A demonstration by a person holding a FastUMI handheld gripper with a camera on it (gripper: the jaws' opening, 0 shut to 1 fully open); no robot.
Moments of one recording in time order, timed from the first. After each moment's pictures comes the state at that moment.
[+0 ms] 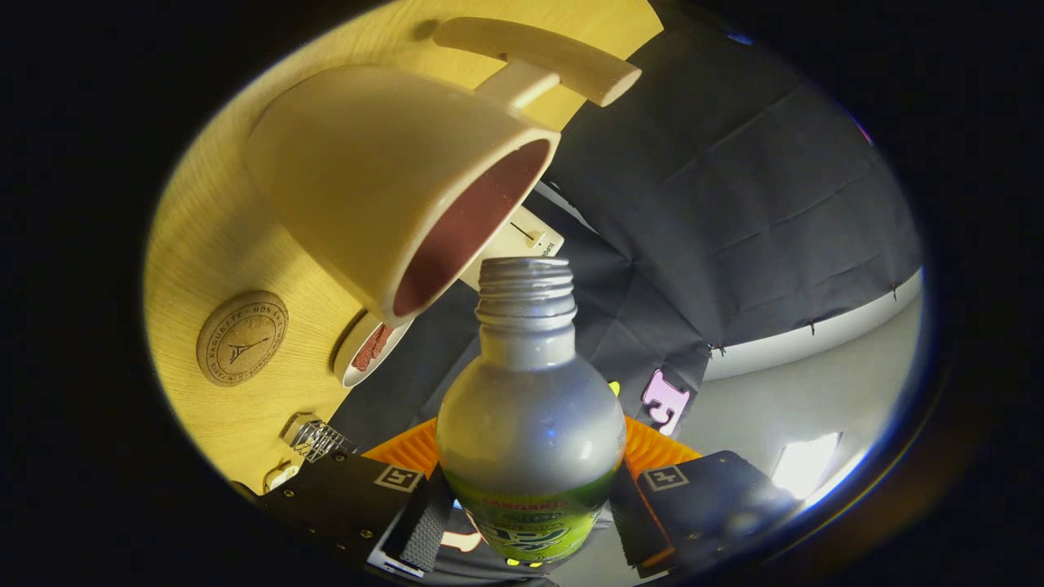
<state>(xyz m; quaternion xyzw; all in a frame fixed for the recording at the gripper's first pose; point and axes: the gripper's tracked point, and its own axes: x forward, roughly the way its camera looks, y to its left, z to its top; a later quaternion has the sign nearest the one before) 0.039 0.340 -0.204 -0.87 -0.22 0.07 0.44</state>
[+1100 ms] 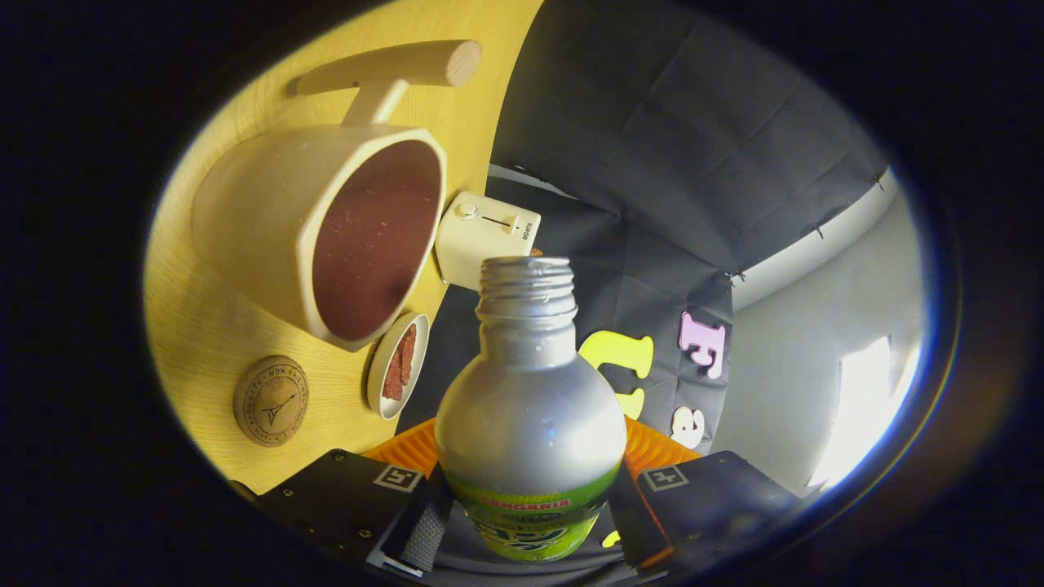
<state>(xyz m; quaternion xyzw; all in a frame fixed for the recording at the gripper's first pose) 0.050 0.323 -0.210 -0.79 -0.15 0.09 0.59</state>
